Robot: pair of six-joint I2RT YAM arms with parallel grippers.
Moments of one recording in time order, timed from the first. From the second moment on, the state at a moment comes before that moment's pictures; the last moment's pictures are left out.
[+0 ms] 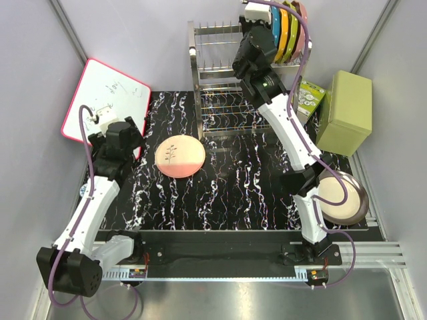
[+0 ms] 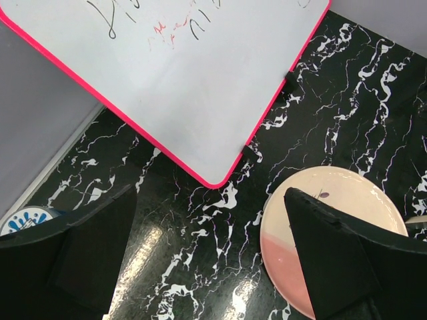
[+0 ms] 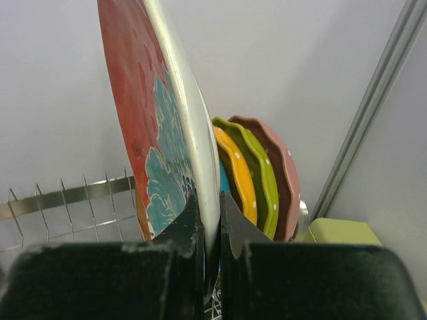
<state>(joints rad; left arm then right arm) -0.16 1.03 0.94 -0.39 -0.60 -0.37 0.63 2.18 2.70 -0.02 0.95 -0.49</state>
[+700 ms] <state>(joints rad) -0.16 1.05 0.89 -0.36 -0.57 -0.39 0.63 2.20 2.70 -0.22 0.95 -0.35</state>
